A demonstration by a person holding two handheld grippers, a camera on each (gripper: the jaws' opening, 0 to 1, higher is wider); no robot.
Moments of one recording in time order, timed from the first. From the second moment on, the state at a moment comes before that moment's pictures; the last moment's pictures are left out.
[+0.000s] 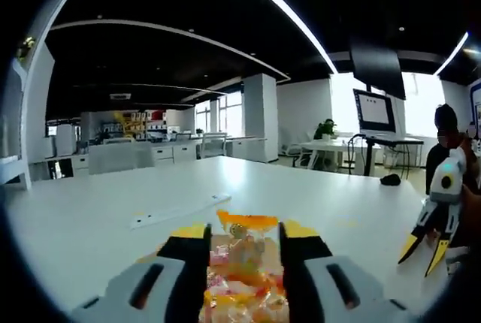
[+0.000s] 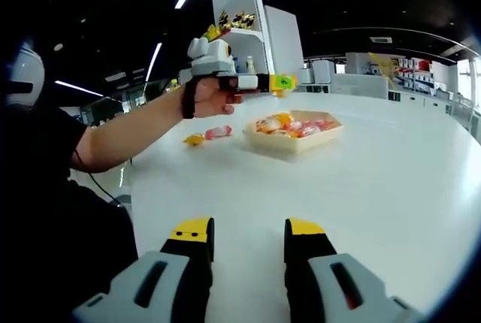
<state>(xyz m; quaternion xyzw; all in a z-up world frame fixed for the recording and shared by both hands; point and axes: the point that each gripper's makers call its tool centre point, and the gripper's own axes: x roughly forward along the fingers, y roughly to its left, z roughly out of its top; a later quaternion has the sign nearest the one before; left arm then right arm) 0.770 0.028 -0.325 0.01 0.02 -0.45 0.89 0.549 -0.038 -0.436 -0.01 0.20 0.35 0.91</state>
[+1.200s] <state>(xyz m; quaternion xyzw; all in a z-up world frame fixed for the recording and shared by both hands) 0.766 0.060 -0.325 0.02 0.04 -0.43 0.90 0.549 -0.036 -0.434 -0.01 0.20 0.35 0.91</state>
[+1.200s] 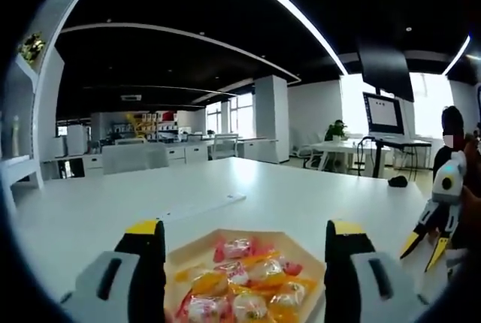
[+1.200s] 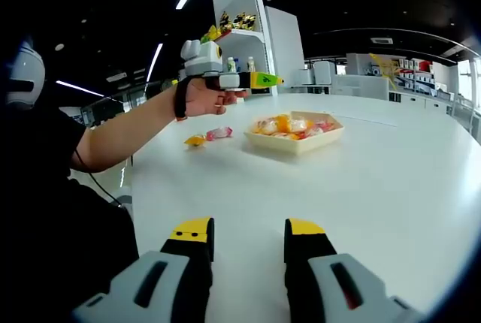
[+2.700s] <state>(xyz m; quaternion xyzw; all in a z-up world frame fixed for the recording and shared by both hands) 0.769 0.164 -0.346 0.05 0.09 -0.36 0.93 0.547 -0.029 -0.435 -0.01 0.20 0.36 0.91</state>
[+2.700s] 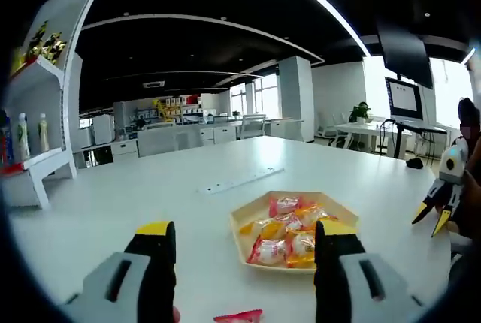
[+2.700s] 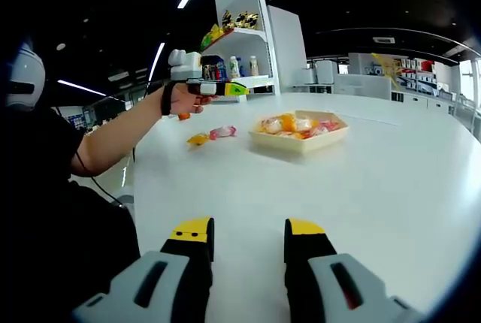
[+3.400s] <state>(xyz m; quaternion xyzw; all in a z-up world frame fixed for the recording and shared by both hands) 0.764 0.193 -0.391 0.07 0.21 -0.33 0.92 0.547 -0.030 -0.436 -0.01 0.20 0.36 0.91</state>
